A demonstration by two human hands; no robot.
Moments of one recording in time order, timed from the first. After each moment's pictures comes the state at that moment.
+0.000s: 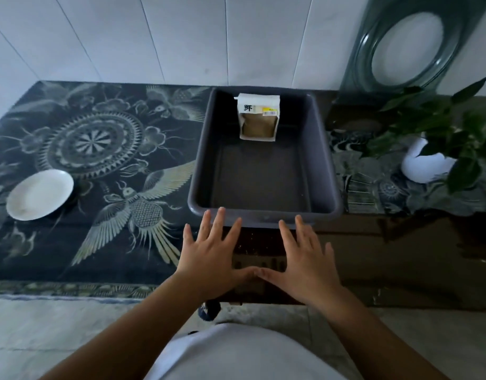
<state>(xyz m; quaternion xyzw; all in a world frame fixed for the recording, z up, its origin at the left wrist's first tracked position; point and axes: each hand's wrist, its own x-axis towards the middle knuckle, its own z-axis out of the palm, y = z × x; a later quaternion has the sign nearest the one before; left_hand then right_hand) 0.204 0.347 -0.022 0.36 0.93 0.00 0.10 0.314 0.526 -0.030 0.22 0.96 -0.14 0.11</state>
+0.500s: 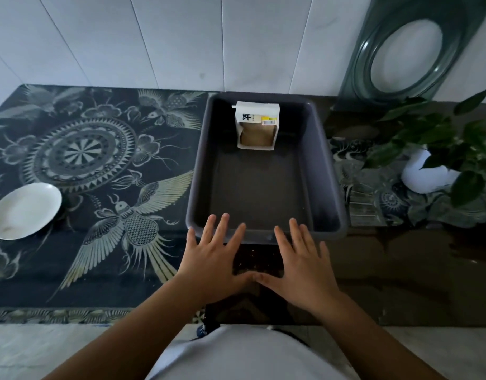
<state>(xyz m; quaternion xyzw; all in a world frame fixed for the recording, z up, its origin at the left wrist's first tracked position) 0.153 0.355 -0.025 0.42 0.90 0.01 0.13 0.274 0.527 -0.031 0.21 0.96 -0.12 0.11</state>
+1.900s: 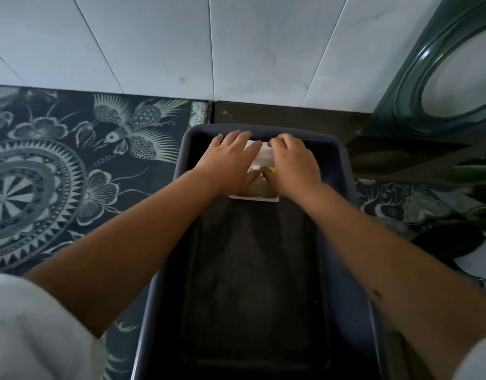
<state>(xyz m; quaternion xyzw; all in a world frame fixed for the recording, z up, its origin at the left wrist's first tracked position) -0.206 0.614 -0.022 0.49 0.87 0.02 0.01 -0.114 0.759 -0.029 0.13 0.99 -0.06 -0.07</state>
